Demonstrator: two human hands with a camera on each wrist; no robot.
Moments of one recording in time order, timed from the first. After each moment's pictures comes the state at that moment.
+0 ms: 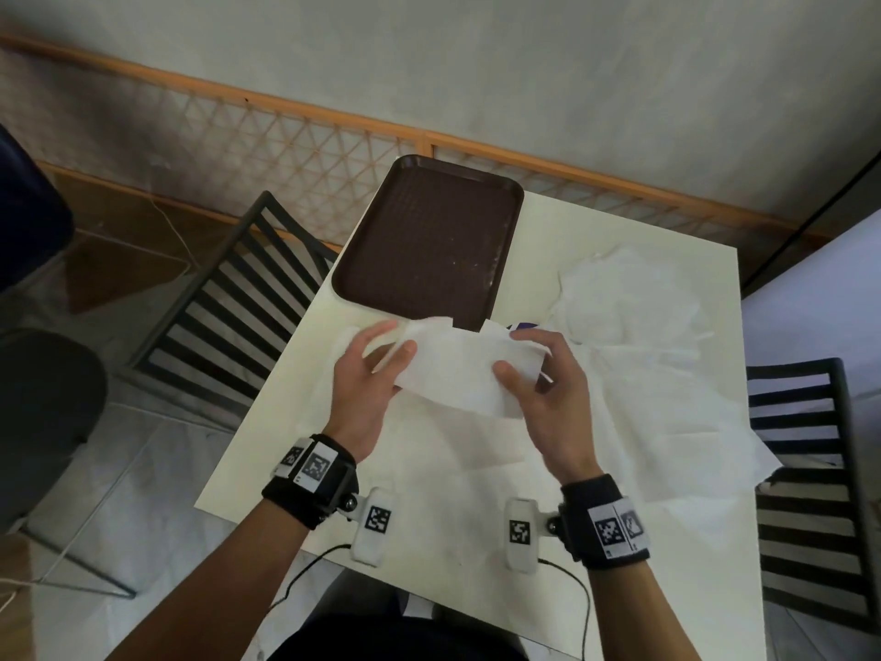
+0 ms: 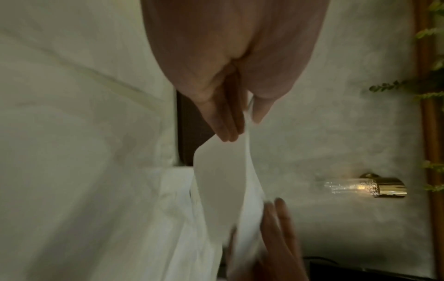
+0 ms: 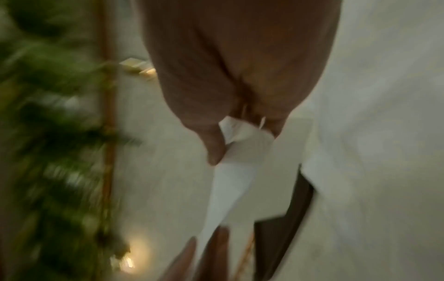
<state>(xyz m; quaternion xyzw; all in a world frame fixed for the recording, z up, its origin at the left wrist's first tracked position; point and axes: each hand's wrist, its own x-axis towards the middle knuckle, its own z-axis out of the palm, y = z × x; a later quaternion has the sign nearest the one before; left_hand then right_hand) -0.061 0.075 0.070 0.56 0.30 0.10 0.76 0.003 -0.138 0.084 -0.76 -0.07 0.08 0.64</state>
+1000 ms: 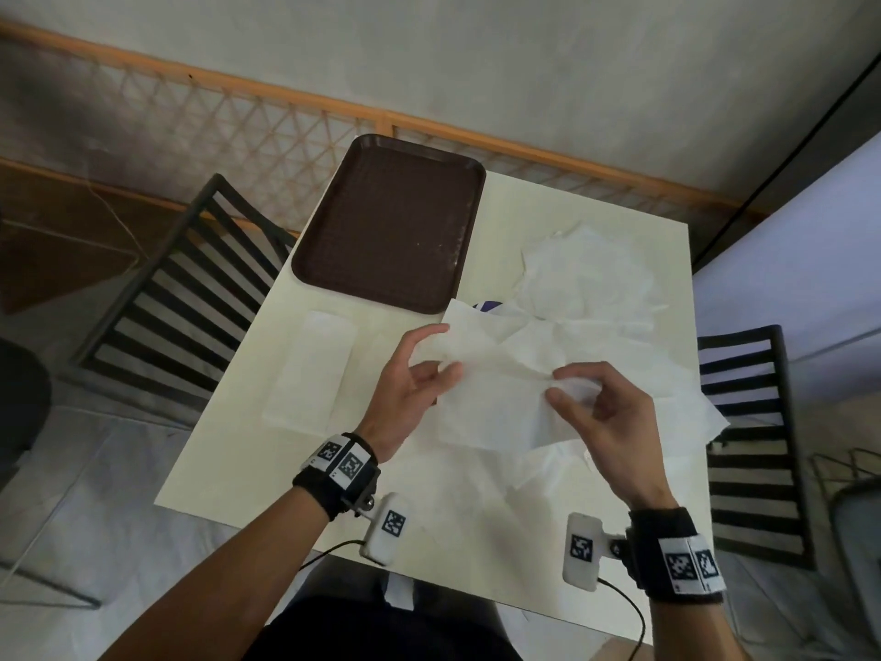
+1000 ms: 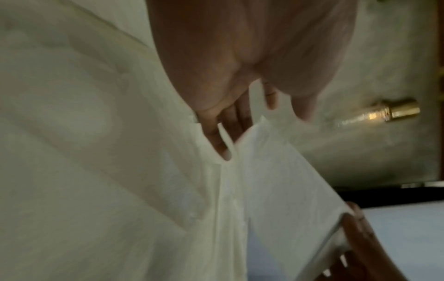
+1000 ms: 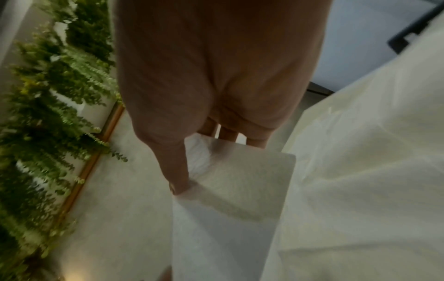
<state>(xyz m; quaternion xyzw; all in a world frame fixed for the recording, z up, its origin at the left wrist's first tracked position) -0.058 0.014 0.045 0.62 0.14 -0.03 0.77 -0.019 -0.250 0.095 -0.82 -0.06 0.07 0.57</state>
